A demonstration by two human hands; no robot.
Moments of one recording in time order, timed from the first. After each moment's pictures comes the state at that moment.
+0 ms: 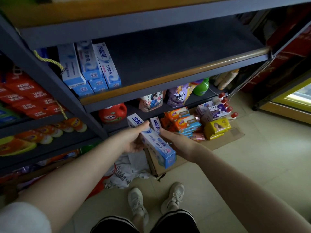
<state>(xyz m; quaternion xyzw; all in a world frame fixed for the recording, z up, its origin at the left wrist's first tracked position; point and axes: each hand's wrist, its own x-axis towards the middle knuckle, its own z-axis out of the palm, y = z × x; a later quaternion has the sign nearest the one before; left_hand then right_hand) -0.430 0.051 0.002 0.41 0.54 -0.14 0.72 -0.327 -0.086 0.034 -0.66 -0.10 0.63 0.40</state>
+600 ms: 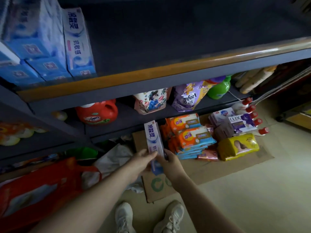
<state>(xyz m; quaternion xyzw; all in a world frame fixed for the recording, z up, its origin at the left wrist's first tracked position) -0.366 0.019 -0.170 0.44 0.53 -0.08 0.72 -0.285 -0.073 -0.184 -0.74 -0.09 0.52 0.42</state>
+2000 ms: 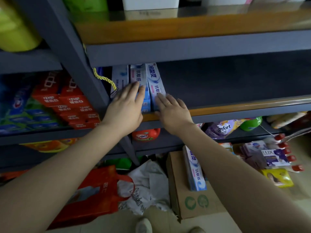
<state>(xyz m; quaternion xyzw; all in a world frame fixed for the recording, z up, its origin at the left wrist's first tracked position) -0.467 0.192 0.057 0.94 0.34 0.07 -0.08 -0.311 0.131 0.013 -0.75 -0.66 0.08 0.01</state>
